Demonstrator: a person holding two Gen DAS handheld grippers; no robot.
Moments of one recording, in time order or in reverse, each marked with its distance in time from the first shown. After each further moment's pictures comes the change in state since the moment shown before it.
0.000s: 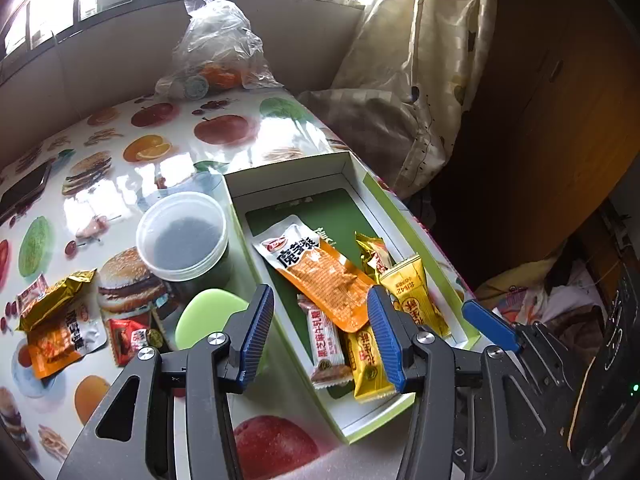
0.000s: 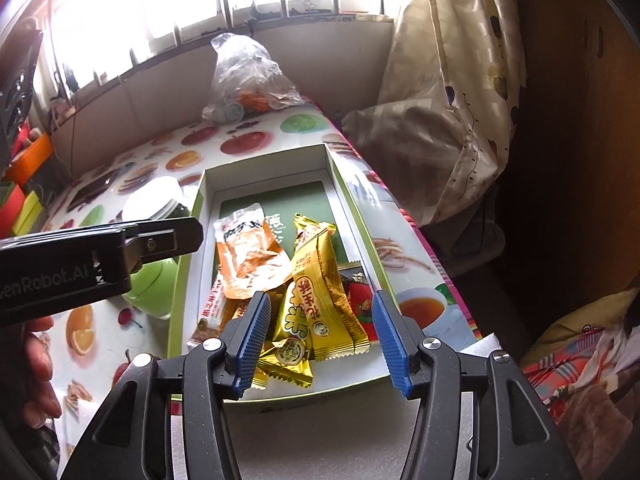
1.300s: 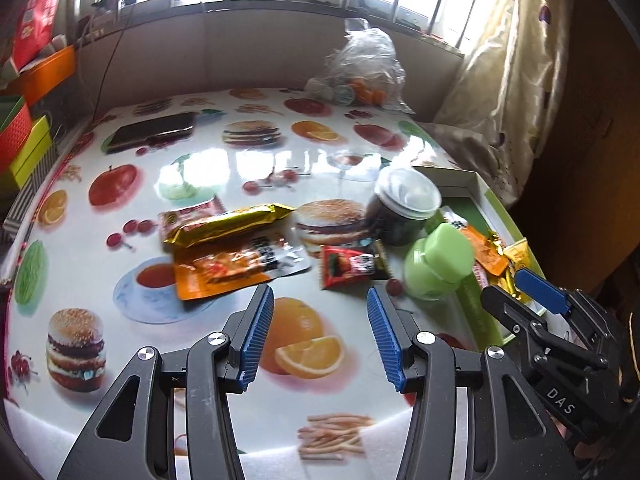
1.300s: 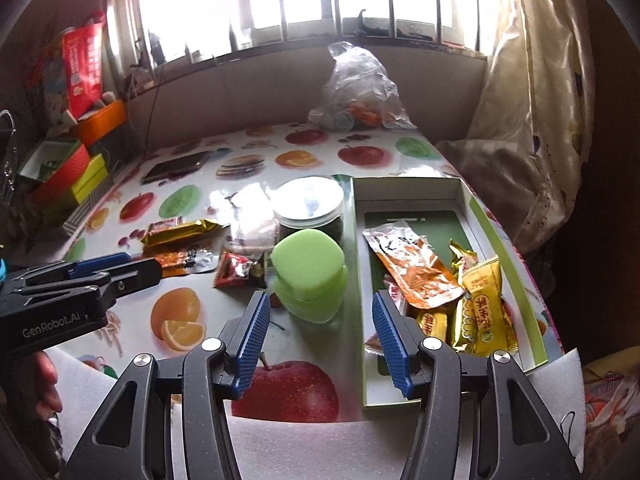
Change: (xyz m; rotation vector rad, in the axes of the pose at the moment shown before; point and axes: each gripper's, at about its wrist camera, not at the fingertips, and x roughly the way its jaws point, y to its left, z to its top) left arm -0.085 0.141 -0.080 -0.192 -0.100 0.187; right arm -0.018 0.123 -0.003 -0.186 -0.033 0.177
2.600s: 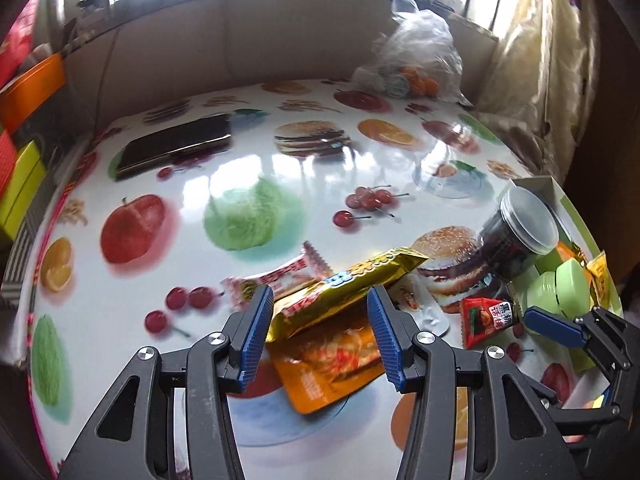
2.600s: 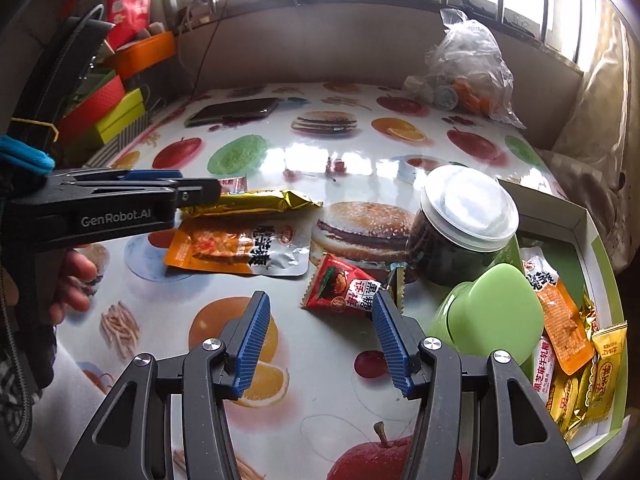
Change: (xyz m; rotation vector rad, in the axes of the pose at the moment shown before) left arm 0.070 0.079 0.058 0.110 0.052 0.057; right arm 0.087 0.078 0.014 -0.154 0.135 0.105
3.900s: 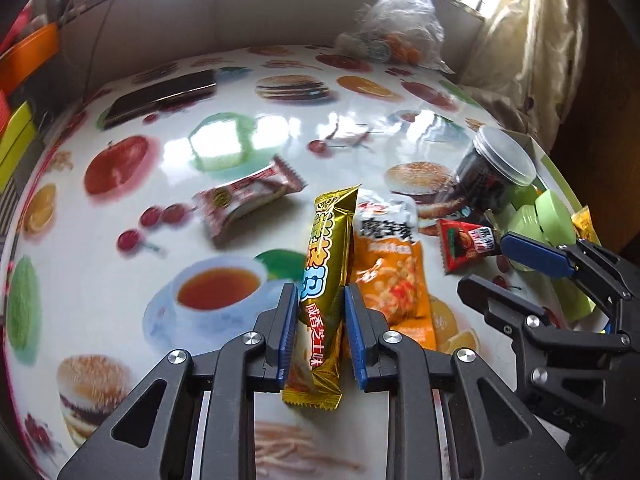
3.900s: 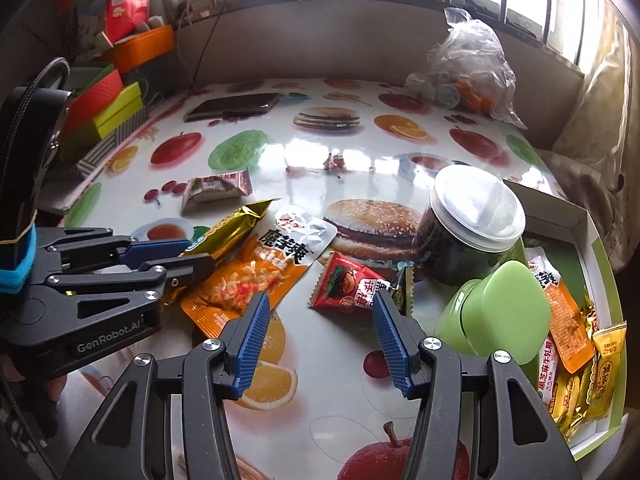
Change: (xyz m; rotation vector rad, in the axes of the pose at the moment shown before) left arm -0.007 -0.003 -0.054 -0.041 0.063 -0.057; right arm 0.005 0.013 0.003 -0.012 0.019 -0.012
